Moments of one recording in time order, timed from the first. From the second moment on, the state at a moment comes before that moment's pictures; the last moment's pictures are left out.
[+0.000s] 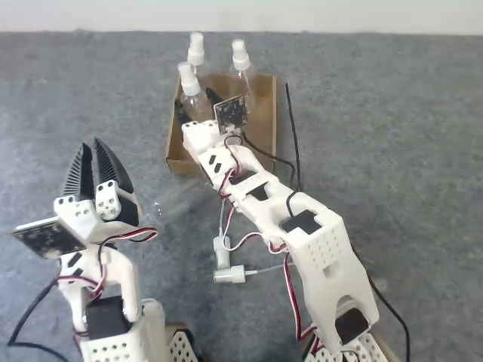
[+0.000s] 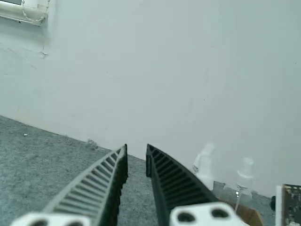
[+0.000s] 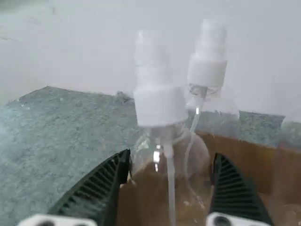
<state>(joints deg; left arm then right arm) -17.1 -103.3 85.0 29.2 18.6 -36.9 43.3 6.4 -37.6 -11.0</state>
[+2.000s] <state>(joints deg) -17.1 -103.3 85.0 29.2 18.6 -38.6 27.3 25.7 -31.2 -8.3</state>
